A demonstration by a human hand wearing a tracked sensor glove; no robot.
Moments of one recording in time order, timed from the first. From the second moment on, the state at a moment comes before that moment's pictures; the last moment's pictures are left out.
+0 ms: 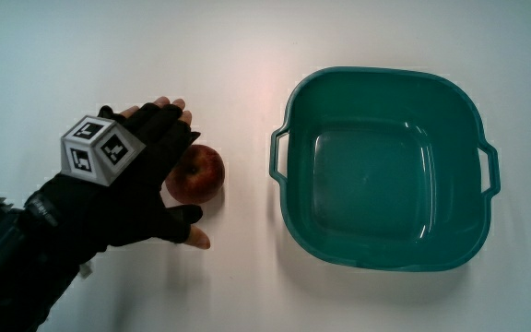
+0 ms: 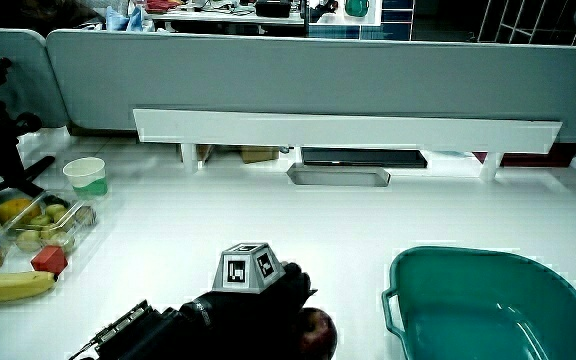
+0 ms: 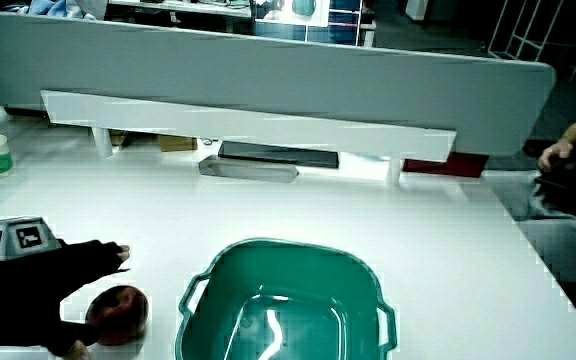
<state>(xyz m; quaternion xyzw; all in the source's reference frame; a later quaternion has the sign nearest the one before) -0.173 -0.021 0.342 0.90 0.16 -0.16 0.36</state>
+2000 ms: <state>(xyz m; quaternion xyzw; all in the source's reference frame) -0.154 -0.038 0.392 0.91 0.14 -0.17 0.35</state>
